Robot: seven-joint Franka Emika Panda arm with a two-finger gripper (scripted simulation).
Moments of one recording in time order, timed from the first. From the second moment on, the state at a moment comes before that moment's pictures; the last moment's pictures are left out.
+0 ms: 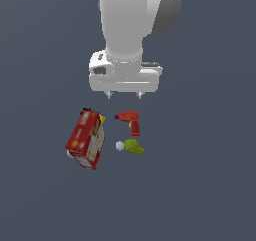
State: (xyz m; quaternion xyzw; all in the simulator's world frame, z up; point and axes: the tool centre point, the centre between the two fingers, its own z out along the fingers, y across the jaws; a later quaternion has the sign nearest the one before) arm -0.017 -0.012 0.296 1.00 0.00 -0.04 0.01
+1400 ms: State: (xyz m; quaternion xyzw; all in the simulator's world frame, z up) arm -0.090 -0.173 0.135 0.98 -0.21 -0.01 -0.01
